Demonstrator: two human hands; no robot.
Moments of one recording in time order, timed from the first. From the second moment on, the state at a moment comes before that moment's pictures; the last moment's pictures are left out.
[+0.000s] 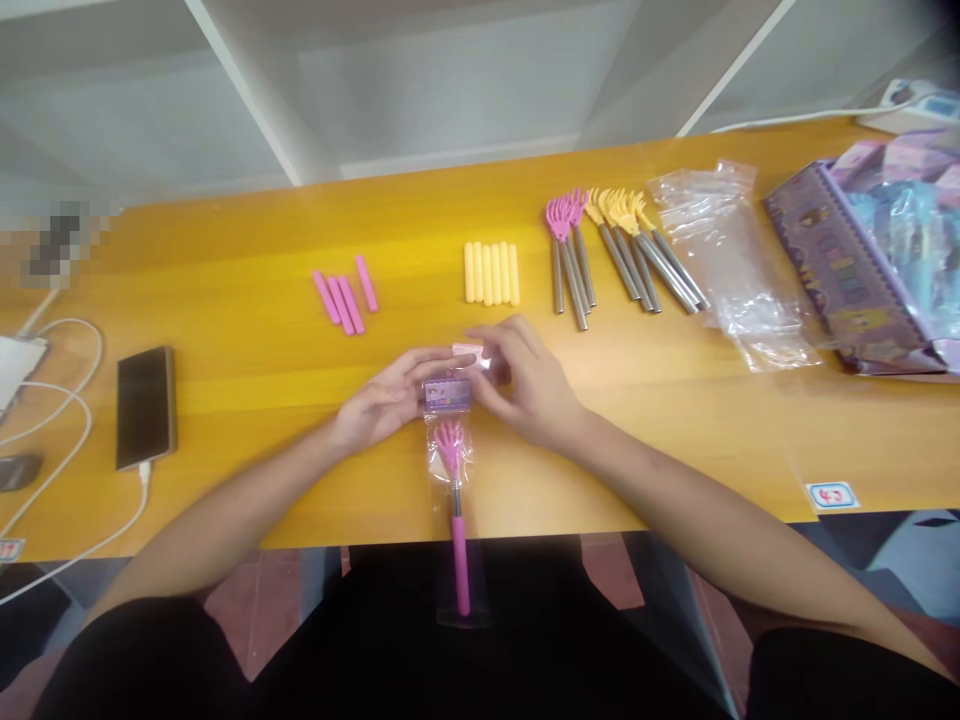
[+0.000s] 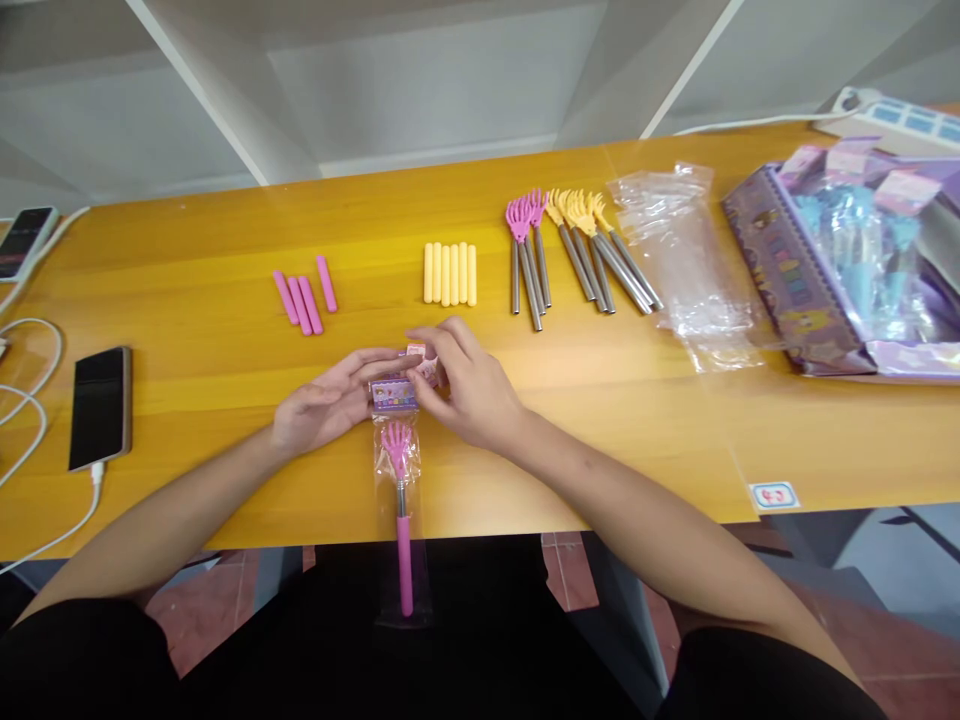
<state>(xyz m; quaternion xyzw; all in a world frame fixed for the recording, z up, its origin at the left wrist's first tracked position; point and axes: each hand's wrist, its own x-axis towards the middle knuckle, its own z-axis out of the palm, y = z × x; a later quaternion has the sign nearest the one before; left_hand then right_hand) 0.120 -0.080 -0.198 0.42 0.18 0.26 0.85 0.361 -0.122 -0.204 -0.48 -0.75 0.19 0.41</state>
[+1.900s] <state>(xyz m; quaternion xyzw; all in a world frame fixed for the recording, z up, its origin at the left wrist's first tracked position) 0.118 -0.086 -0.216 0.62 0.29 0.19 0.70 0.363 -0.120 -0.199 -0.36 -0.79 0.32 0.38</state>
